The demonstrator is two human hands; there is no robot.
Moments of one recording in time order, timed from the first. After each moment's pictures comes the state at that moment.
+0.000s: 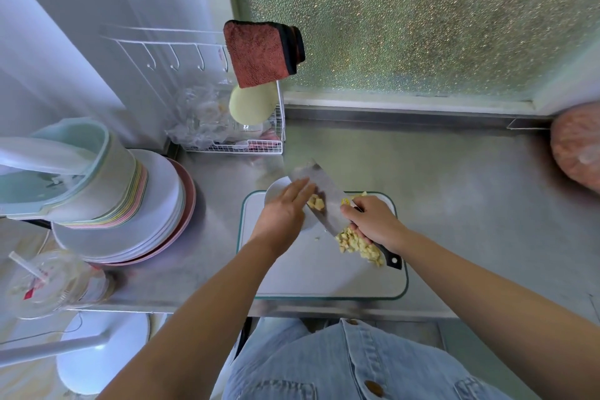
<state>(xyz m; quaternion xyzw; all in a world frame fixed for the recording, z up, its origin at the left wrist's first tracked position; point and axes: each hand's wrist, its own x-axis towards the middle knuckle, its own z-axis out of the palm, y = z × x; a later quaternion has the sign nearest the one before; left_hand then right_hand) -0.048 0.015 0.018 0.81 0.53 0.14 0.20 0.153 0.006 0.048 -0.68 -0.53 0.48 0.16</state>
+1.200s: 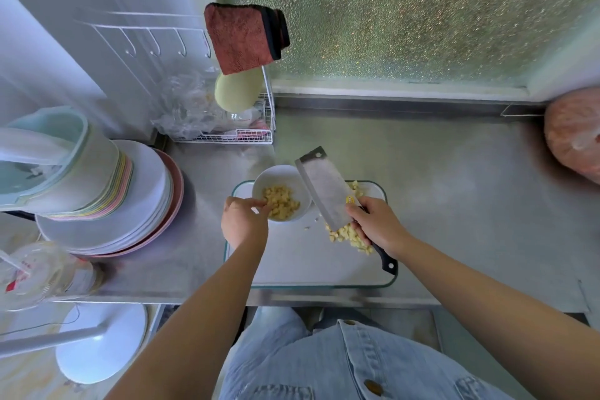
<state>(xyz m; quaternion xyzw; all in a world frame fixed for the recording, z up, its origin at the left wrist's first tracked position) -0.053 -0.001 -0.001 0.43 0.83 0.23 0.27 0.174 -0.019 0.036 -0.68 -0.46 0.53 0.23</state>
